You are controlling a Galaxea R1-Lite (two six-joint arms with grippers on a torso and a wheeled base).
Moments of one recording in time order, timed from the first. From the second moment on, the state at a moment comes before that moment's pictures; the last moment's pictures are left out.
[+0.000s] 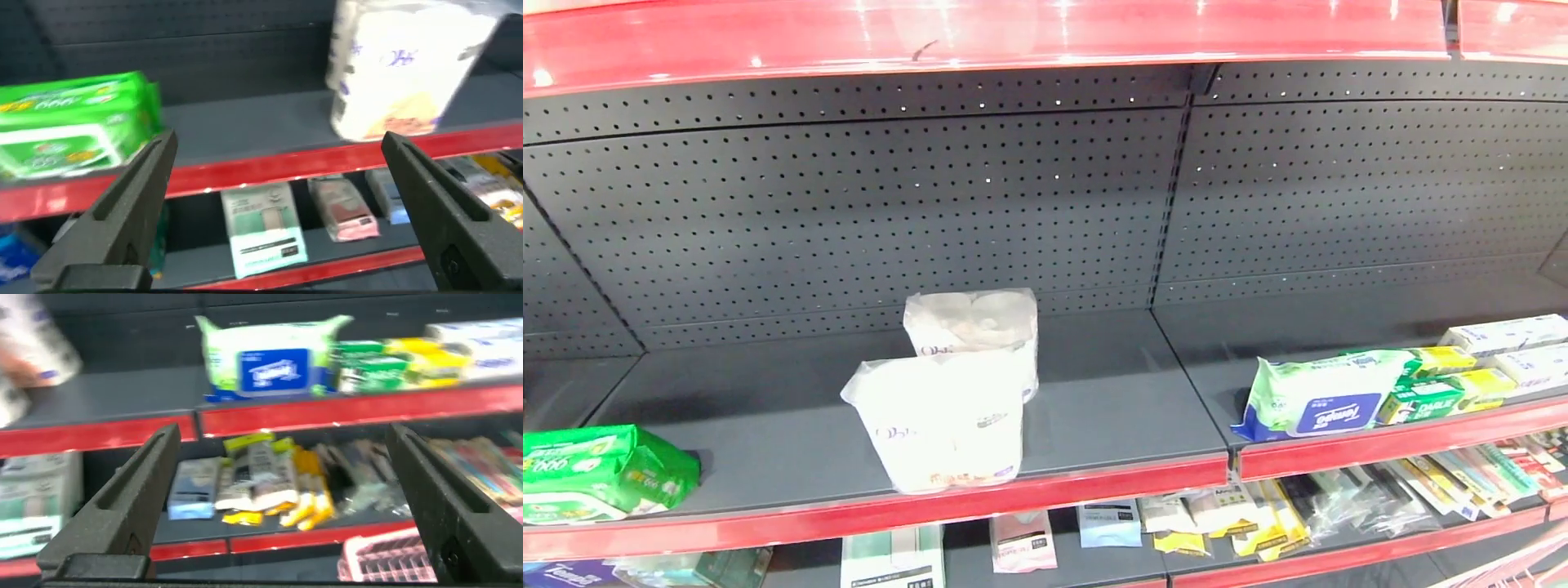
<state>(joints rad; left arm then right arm) 0.00 0.00 0.00 0.00 -0.06 0.01 0.00 0.00 0.00 0.00 0.00 0.01</state>
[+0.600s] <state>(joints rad) 0.03 0.62 -0.54 -0.03 0.10 -0.11 0.00 0.00 0.00 0.00 0.01 0.01</state>
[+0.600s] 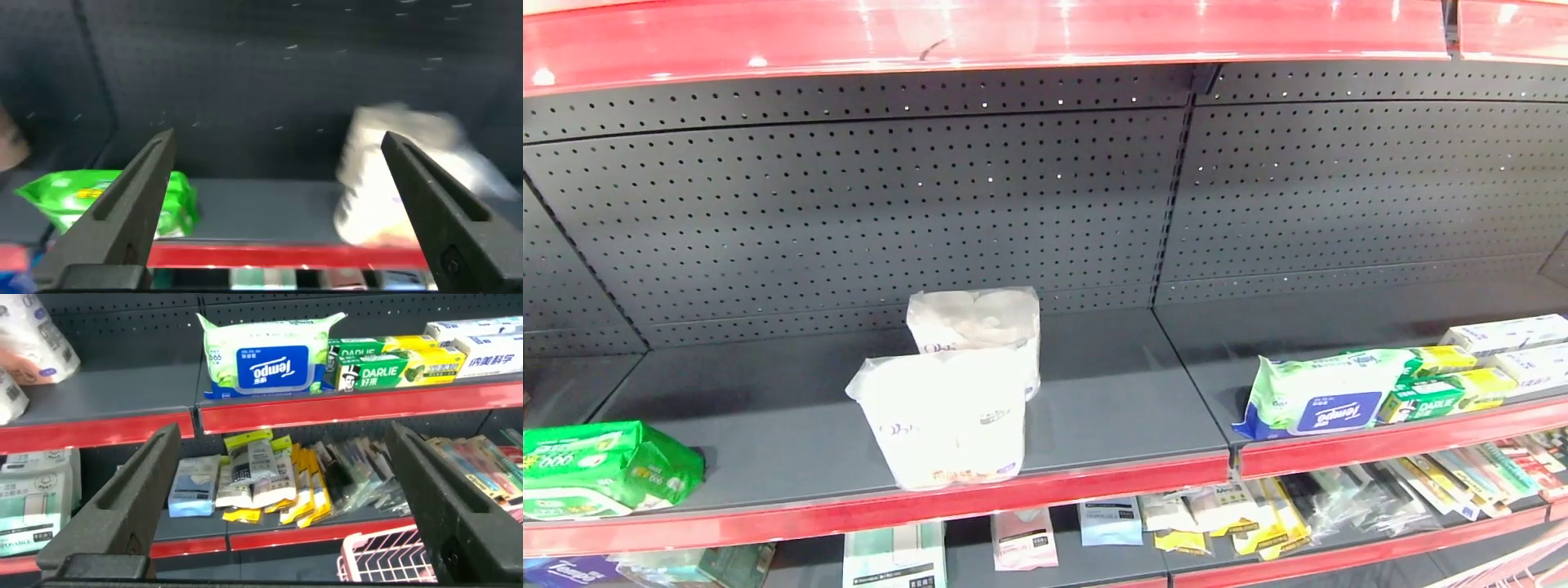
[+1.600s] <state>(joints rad) -0.06 1.31 -0.46 -0.30 0.09 -0.02 0.00 0.00 0.00 0.00 0.01 0.00</state>
